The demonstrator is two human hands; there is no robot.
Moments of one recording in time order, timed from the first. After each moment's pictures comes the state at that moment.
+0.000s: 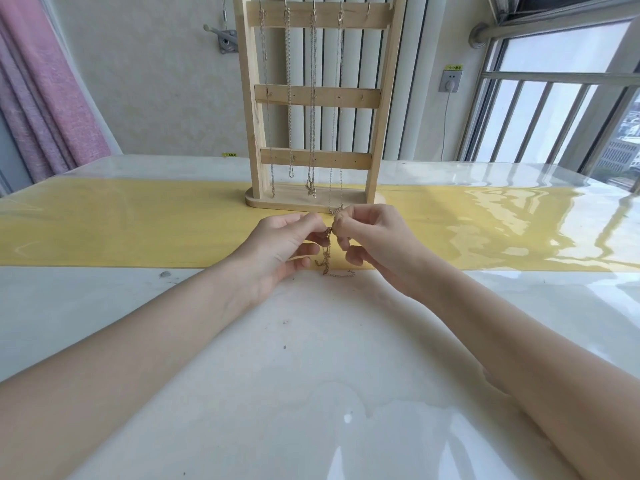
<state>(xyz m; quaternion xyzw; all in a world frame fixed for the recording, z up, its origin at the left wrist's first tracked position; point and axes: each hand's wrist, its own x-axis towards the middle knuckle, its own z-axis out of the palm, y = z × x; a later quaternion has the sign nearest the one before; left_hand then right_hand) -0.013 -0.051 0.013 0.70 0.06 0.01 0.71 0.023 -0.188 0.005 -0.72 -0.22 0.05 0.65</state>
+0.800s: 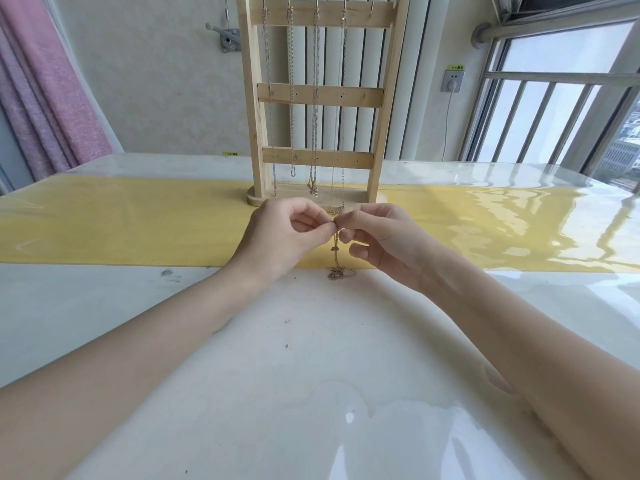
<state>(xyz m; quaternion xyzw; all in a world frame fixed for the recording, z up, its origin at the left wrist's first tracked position) -0.010 -0.043 0.006 0.82 -0.09 0.19 0.53 0.030 -0.195 0.008 -0.65 -0.18 0.15 0.72</state>
